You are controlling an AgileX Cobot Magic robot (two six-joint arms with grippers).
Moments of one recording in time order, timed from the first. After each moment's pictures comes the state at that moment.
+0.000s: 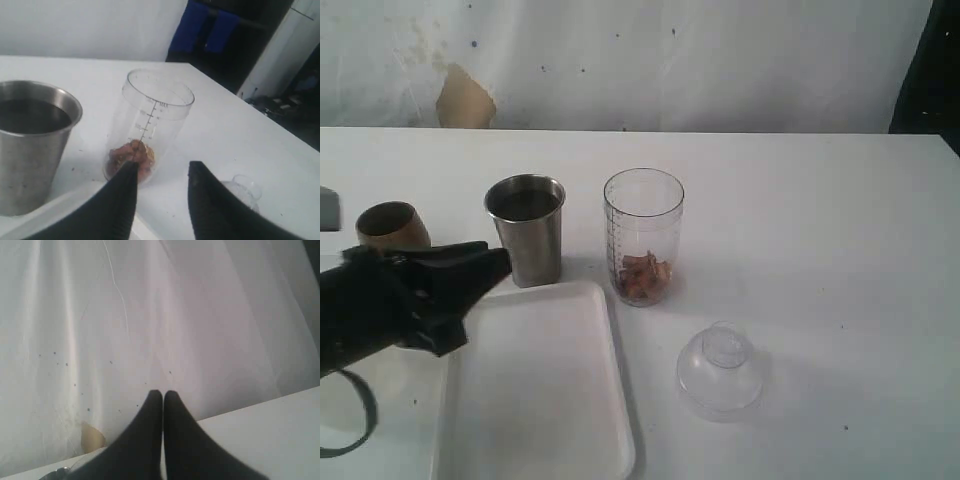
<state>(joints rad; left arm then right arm) -0.34 1.38 -0.25 0.61 -0.95 -0.67 0.01 0.01 -0.01 -0.13 -0.19 0.58</state>
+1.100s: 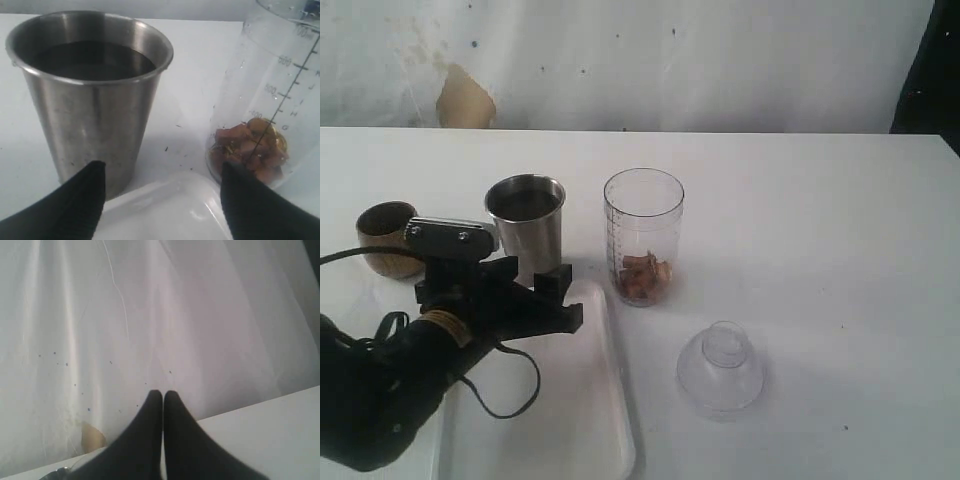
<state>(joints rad) -0.75 1.86 -0.50 -0.38 -0.95 -0.07 0.01 0.01 -0.01 -0.13 -0.19 0.59</state>
